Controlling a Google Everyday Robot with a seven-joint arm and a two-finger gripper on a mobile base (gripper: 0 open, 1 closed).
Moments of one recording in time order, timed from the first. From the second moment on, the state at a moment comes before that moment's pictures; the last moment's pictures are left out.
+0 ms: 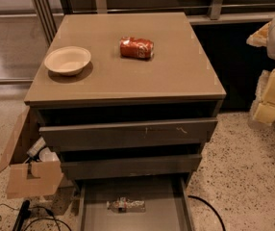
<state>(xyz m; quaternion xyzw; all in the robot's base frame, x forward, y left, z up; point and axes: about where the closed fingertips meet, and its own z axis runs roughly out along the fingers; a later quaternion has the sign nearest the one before) 0.438 -0.217 0.976 -0.60 0.78 -0.03 0.16</state>
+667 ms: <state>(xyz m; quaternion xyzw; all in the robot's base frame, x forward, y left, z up) 0.447 -0.208 0.956 -0.60 0.78 -0.01 0.17</state>
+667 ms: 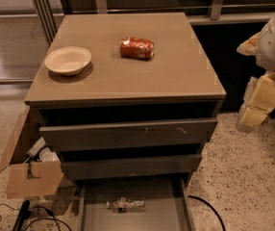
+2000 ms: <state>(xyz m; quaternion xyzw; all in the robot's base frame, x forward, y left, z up) 0.421 -0.162 0.856 -0.57 0.75 0.21 0.26</state>
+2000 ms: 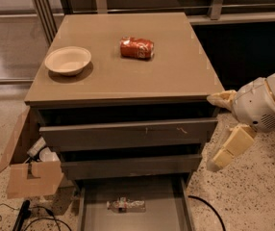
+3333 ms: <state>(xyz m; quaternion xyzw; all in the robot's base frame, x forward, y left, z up) 0.361 -0.125 0.686 -0.49 0.79 0.27 0.24</state>
